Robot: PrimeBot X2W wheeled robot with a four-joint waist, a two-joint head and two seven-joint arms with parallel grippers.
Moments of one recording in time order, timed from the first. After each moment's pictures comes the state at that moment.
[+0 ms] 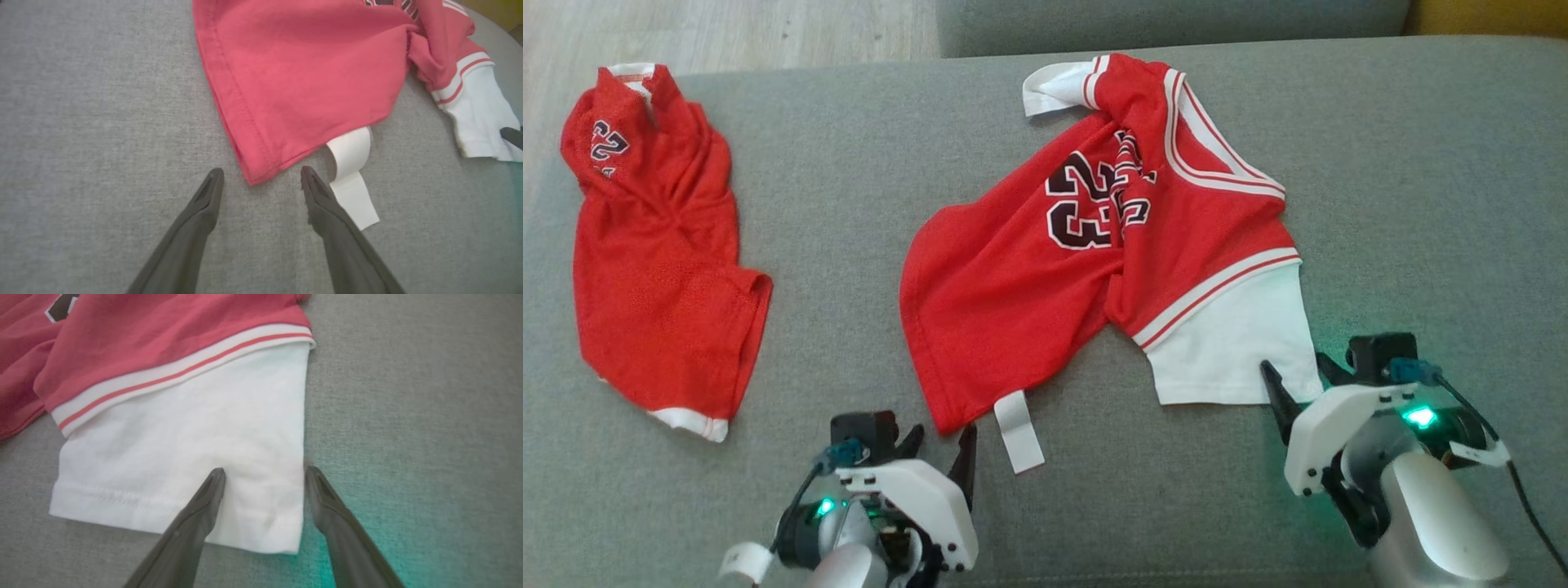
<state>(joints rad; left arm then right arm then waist) -0.09 0.05 -0.44 0.36 -0.42 0.17 0.09 -0.27 -0.09 0.09 0.60 0.12 0.13 0.19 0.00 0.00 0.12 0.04</state>
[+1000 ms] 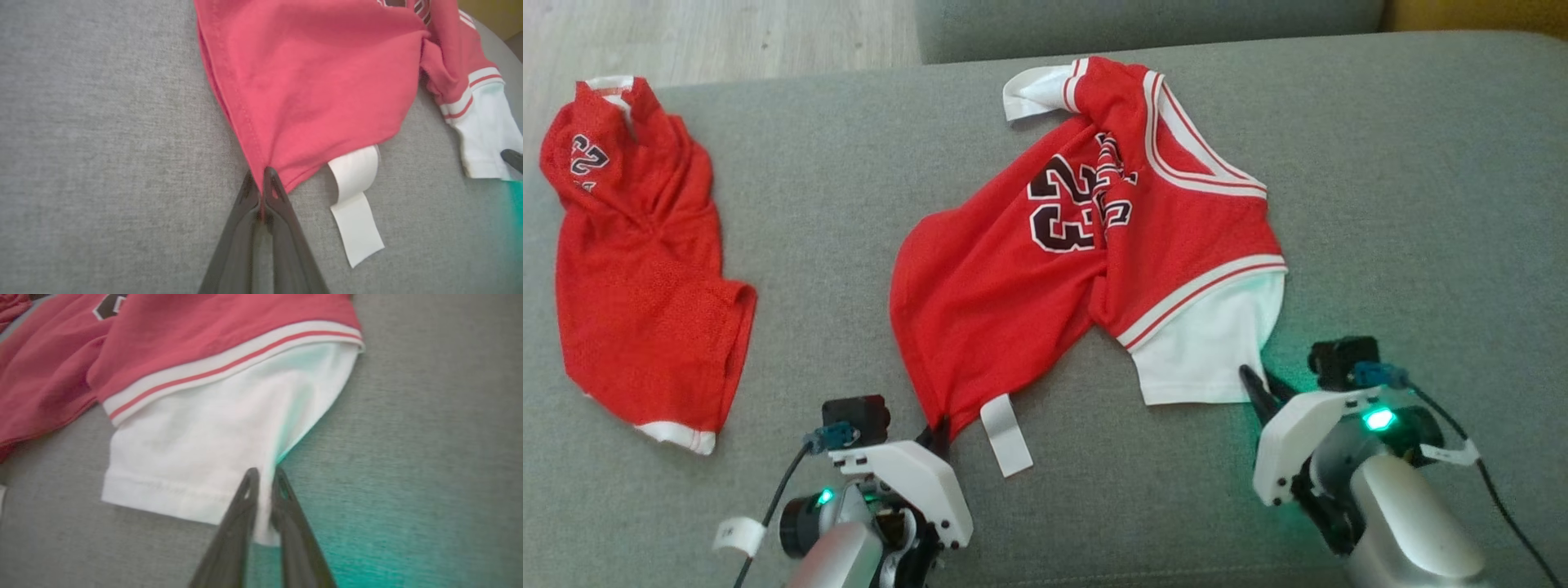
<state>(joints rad) -0.19 0.05 -0.48 0.52 -0.56 0.15 0.05 -0.29 -0.11 0.25 0.64 0.24 0.13 0.17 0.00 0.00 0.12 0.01</state>
